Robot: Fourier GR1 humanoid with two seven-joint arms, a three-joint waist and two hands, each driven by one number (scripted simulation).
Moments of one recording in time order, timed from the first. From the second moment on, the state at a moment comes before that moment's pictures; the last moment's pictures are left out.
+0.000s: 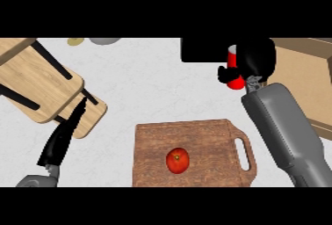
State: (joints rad) left arm -0.04 0.30 -0.10 -1.39 -0.15 0.05 -0.02; right arm -0.77 -0.24 0.18 -1.15 1.25 0.05 0.60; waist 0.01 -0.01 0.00
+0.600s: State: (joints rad) left arm -0.04 0.30 -0.09 -1.38 -0.16 0.04 -0.04; right arm -0.78 -0.40 -0.02 -1.37 1.22 0.20 0.71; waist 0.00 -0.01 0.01
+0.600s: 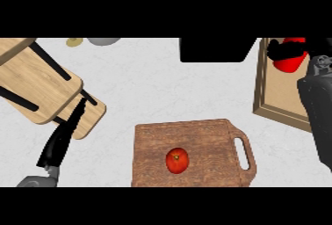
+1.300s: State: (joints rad) left arm -0.05 0.29 -0.08 -1.40 -0.17 0.02 -0.01; right arm -0.72 -0.57 -0.24 -1.06 1.13 0.13 0.52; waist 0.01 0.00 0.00
